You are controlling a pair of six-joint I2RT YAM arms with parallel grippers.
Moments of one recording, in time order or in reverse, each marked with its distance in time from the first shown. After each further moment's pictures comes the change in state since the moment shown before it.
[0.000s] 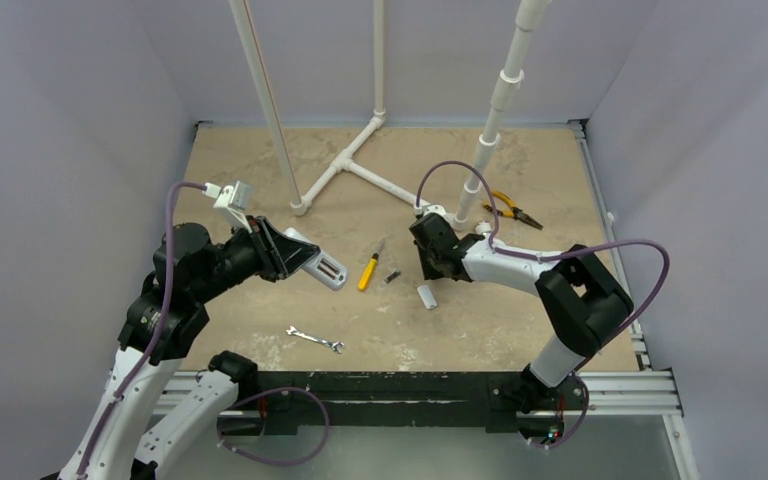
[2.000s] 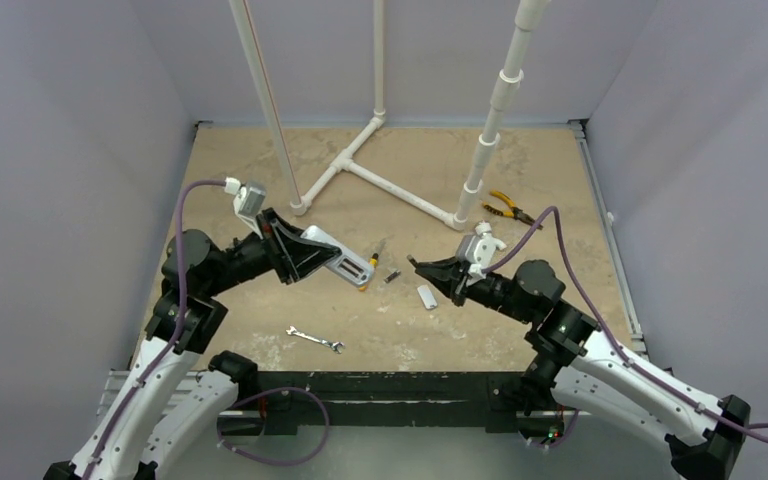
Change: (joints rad) left arm 0.000 -0.001 -0.174 0.474 0.291 0.013; right arm 0.143 -1.003 -0.361 0.385 -0.472 -0.488
